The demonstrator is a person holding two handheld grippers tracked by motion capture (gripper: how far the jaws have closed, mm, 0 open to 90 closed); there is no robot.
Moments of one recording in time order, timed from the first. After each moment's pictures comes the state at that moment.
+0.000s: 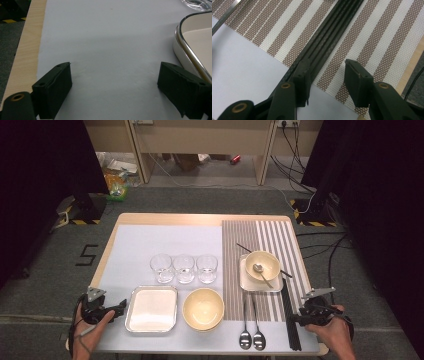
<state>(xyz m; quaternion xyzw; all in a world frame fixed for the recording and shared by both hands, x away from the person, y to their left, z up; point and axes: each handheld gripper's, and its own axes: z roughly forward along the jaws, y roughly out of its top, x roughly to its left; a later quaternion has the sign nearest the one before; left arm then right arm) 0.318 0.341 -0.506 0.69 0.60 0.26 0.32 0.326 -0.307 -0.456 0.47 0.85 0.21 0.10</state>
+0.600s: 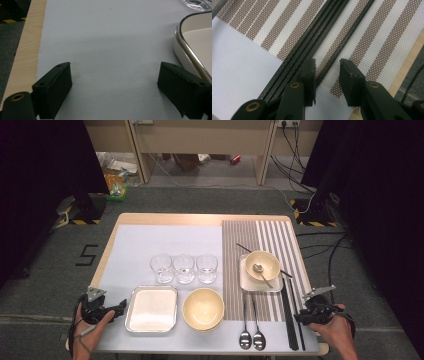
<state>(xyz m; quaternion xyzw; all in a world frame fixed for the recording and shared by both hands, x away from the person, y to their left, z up) 0.318 0.341 -0.506 0.69 0.60 0.26 0.31 0.331 -0.313 -0.456 0.48 0.85 0.19 0.08</state>
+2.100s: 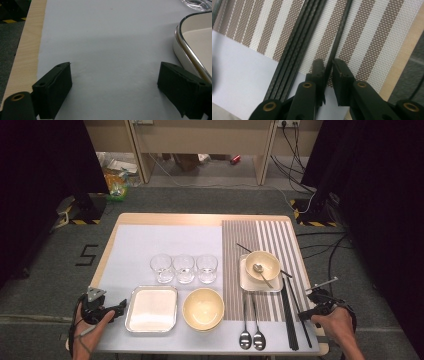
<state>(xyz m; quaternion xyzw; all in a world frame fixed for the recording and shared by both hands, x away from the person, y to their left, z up) 0.317 0.341 -0.506 0.69 0.60 0.26 0.31 0.348 -0.321 -0.451 0.56 0.81 0.16 -0.01</state>
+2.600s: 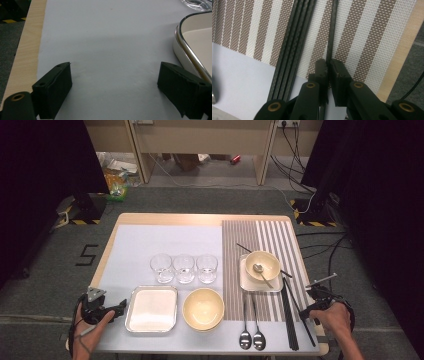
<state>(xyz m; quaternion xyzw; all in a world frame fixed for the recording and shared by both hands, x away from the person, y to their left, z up) 0.317 0.341 -0.506 0.69 0.60 0.26 0.31 0.361 -0.321 -0.452 0.60 0.79 0.12 -0.03</state>
